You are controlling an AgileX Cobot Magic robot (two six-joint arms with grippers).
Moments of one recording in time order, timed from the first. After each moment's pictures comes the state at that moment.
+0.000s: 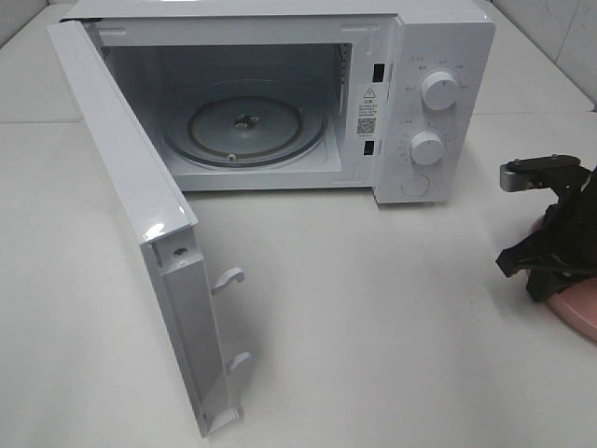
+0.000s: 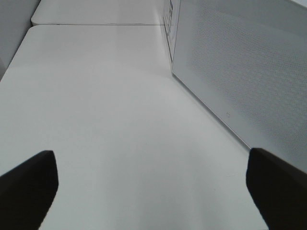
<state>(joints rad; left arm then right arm) -0.08 0.00 -0.50 -0.01 1.04 -0.01 0.02 1.87 -0.88 0.12 0.51 -0.32</state>
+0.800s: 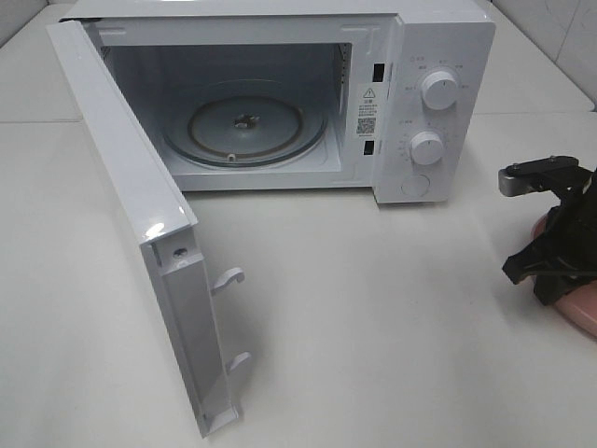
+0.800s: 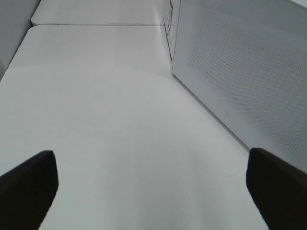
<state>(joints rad) -0.08 0.00 -0.50 -0.01 1.04 -0.01 0.04 1.84 -0.88 0.06 0.54 -0.31</state>
